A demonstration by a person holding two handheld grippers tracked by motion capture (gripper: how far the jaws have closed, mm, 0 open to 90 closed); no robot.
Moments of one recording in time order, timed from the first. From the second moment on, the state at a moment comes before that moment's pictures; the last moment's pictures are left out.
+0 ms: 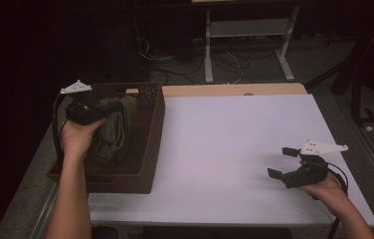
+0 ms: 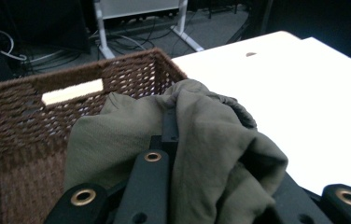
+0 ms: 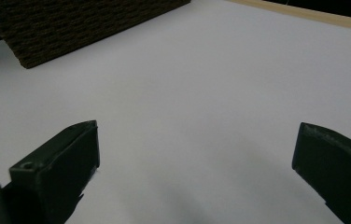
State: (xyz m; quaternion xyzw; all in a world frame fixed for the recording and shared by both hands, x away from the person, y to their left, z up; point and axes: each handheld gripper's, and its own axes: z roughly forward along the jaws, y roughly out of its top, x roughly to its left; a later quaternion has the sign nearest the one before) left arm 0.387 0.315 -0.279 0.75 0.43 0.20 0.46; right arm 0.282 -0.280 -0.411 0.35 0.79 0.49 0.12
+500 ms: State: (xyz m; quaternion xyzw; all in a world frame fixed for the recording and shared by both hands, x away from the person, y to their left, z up) left arm 0.392 0.294 -0.257 0.76 0.40 0.20 0.47; right arm 0.282 -0.279 -0.412 0.35 0.79 0.49 0.12
